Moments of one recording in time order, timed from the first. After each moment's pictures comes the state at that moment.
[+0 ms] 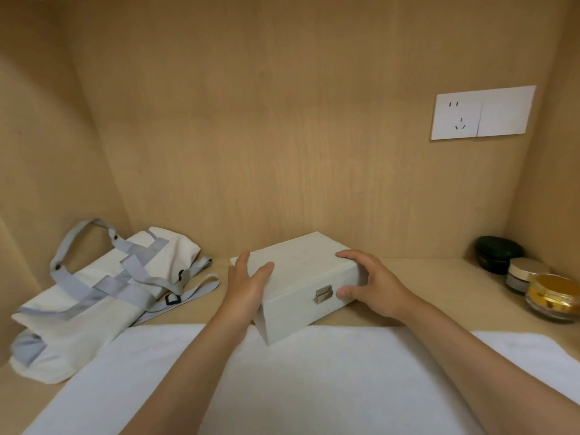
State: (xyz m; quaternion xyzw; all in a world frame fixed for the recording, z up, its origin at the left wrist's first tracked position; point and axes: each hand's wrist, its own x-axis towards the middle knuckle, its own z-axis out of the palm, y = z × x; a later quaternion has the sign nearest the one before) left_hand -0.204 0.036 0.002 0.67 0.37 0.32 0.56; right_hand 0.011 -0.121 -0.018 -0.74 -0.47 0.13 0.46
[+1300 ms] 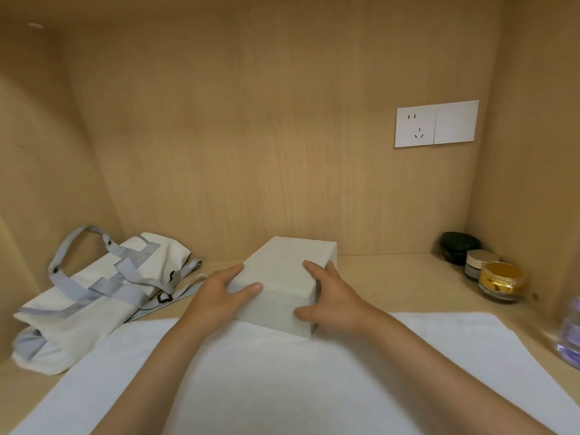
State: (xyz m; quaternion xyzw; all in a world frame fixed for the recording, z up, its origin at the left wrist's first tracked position) left_hand -0.246 0.027 0.005 0.82 0.34 0.27 0.37; right_hand -0.067 -0.148 -0.004 -0.76 -0.49 0.17 0.39
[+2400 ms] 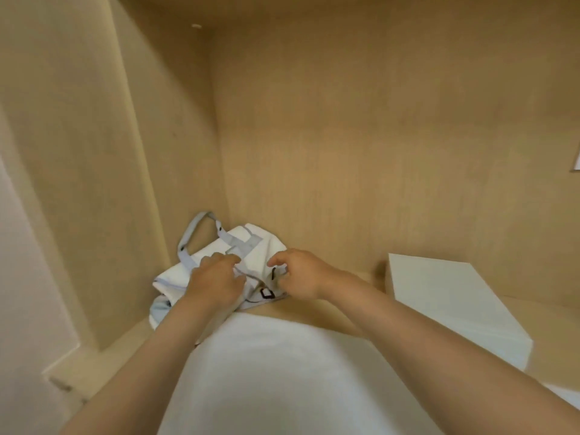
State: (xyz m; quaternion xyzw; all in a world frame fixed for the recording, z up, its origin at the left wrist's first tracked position) left_hand -0.382 0.158 0.040 0.83 0.52 0.18 0.06; right_hand -0.199 0.074 0.060 -0.69 -0.69 0.11 0.21
